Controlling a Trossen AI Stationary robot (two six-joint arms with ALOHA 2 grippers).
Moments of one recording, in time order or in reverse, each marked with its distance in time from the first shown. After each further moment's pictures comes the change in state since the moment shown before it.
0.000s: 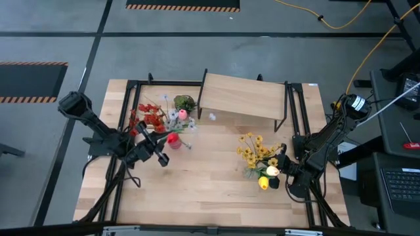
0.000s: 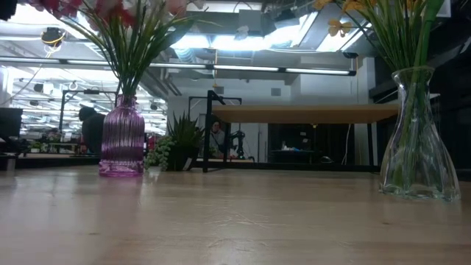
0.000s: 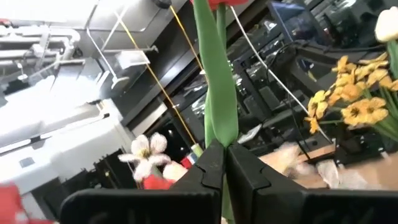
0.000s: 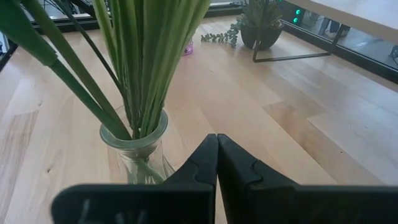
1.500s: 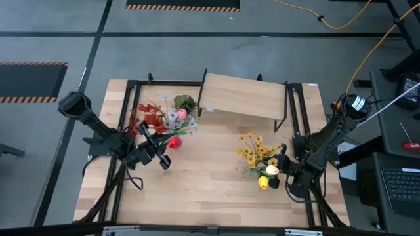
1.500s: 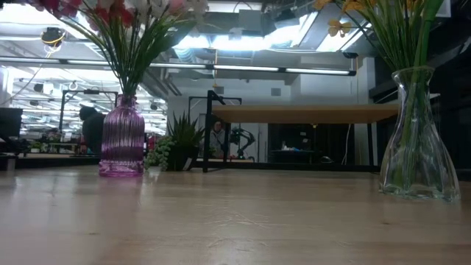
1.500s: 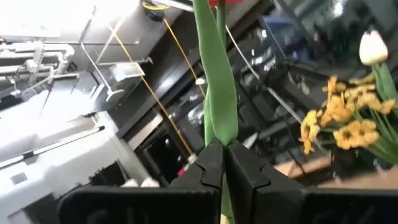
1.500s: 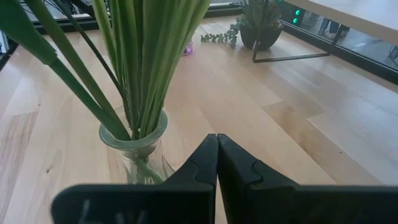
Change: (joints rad) left arm 0.005 0.000 0.093 -0.114 0.060 0.005; right arm 0.000 0.000 0.000 0.000 0.002 -0.001
